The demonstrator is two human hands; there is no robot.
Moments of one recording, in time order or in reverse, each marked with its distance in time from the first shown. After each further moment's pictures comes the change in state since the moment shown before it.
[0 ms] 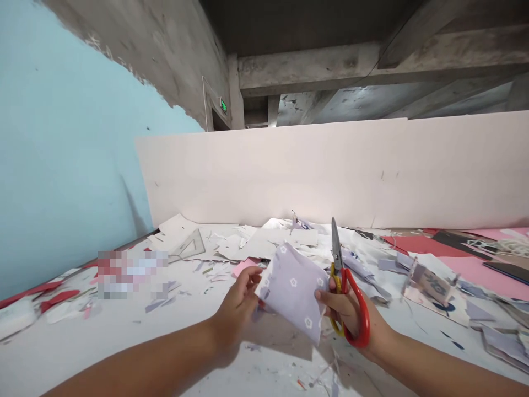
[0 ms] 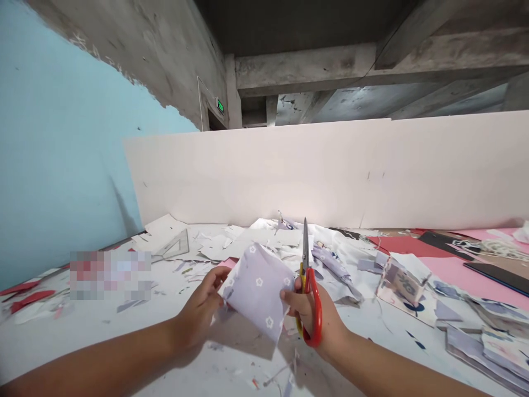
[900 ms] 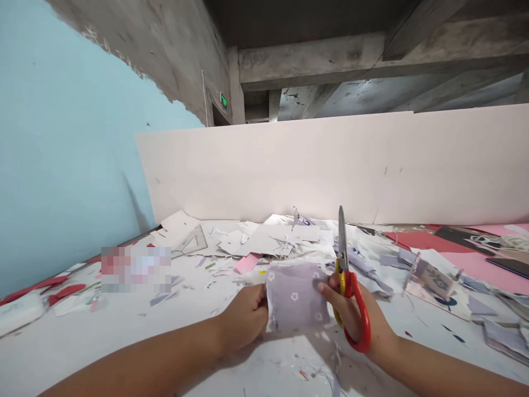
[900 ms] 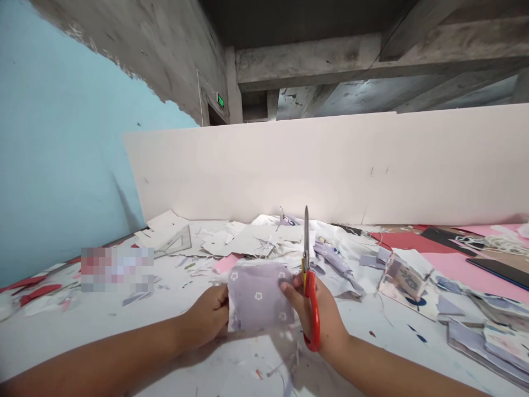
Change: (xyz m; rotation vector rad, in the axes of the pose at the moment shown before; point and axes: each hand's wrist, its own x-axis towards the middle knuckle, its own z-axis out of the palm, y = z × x) left_hand -0.006 0.008 0.006 -0.065 -0.279 -0.161; right_hand -0.016 -0.012 0.007 -0.420 0.193 -0.241
